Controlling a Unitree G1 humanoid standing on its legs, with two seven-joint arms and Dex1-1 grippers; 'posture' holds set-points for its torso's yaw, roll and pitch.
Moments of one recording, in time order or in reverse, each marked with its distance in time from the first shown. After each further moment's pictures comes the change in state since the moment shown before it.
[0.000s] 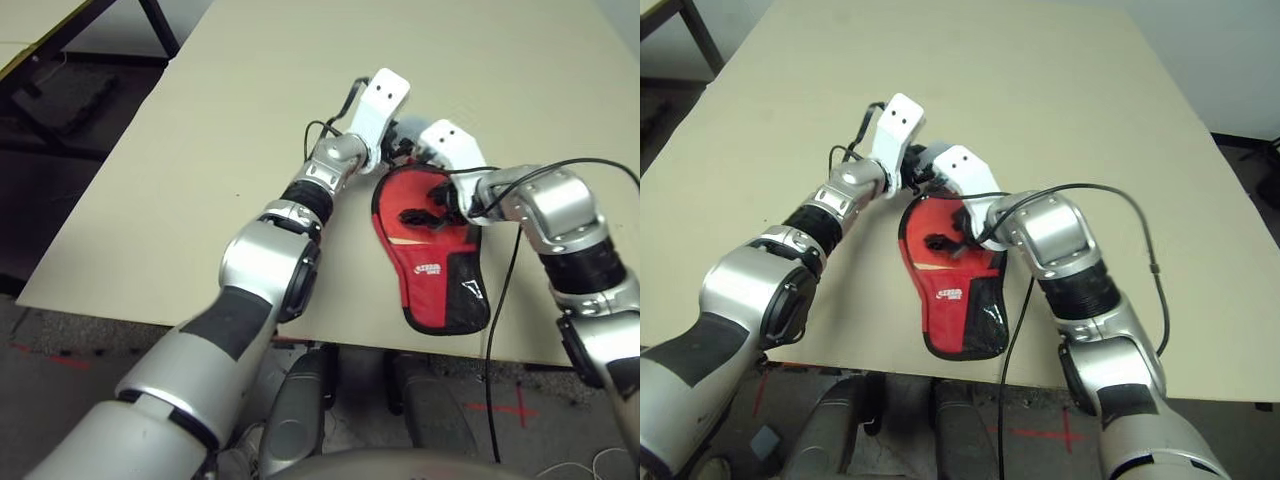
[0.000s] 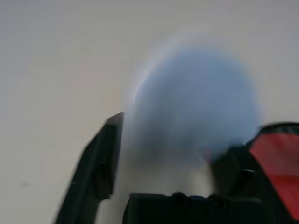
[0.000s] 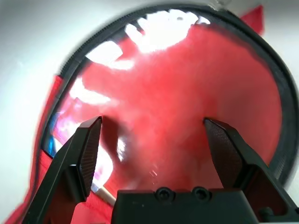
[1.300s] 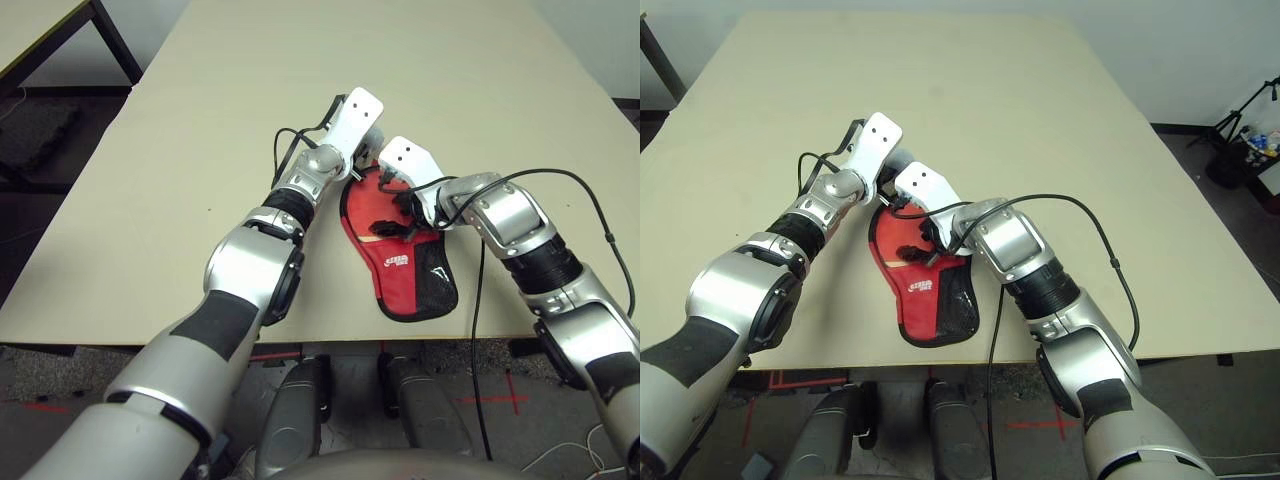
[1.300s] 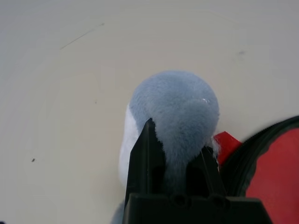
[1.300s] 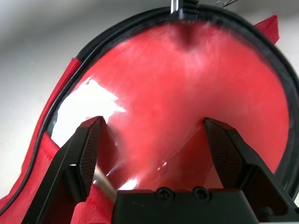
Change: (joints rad) left arm 0.060 -0.030 -0.064 0.105 0.105 0.086 0.375; right arm -0.053 0.176 0.218 0.242 -0.129 -0.389 0.032
